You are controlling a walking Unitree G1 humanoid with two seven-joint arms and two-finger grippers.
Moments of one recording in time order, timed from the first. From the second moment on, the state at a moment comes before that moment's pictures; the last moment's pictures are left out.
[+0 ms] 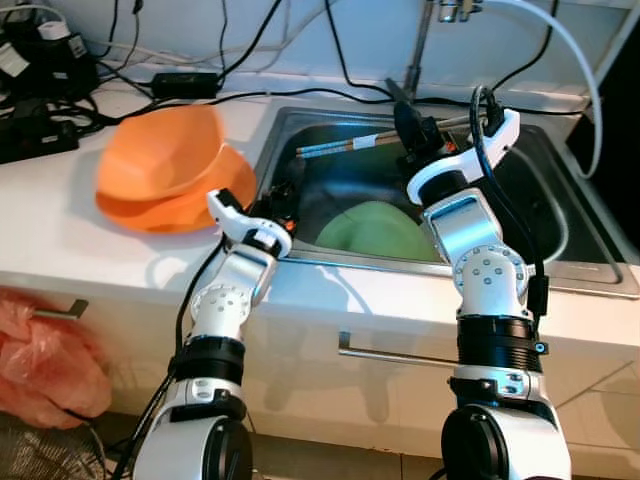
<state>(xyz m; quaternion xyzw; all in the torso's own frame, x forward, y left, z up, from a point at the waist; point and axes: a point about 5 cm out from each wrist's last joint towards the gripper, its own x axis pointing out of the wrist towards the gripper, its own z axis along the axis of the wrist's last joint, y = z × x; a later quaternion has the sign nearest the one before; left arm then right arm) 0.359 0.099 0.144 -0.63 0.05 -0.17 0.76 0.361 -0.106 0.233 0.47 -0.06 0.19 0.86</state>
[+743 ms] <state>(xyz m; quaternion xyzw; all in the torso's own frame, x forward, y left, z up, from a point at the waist) 0.353 0.103 0.140 -0.62 0.01 -0.20 0.76 0.361 -0.106 0.233 0.47 -0.06 0.19 0.86</state>
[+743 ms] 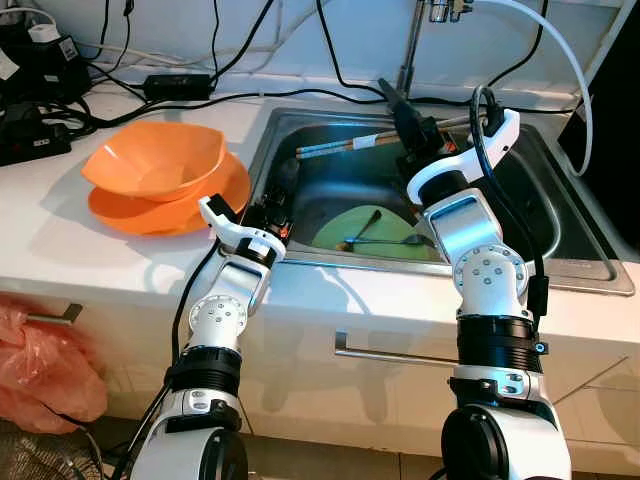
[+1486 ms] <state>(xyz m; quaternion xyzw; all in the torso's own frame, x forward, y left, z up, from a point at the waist) 0.353 0.106 0.139 -0.62 0.00 -0.19 0.76 0.370 -0.133 0.224 0.44 -0.07 0.10 0.89</state>
